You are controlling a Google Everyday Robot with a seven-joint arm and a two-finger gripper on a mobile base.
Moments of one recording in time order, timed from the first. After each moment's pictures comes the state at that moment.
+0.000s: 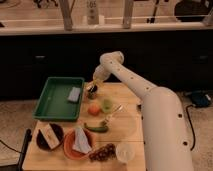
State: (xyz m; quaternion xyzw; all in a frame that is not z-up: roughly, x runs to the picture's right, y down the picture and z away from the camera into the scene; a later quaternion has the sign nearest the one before) arm -0.042 -0.054 0.952 -0.09 -0.24 -0.34 0.91
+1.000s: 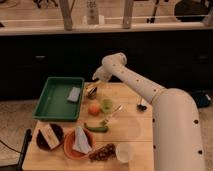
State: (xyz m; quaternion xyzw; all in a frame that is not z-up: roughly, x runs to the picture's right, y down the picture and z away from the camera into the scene) arm -0.038 -0.050 0.928 -0.08 -0.24 -0.34 0.91
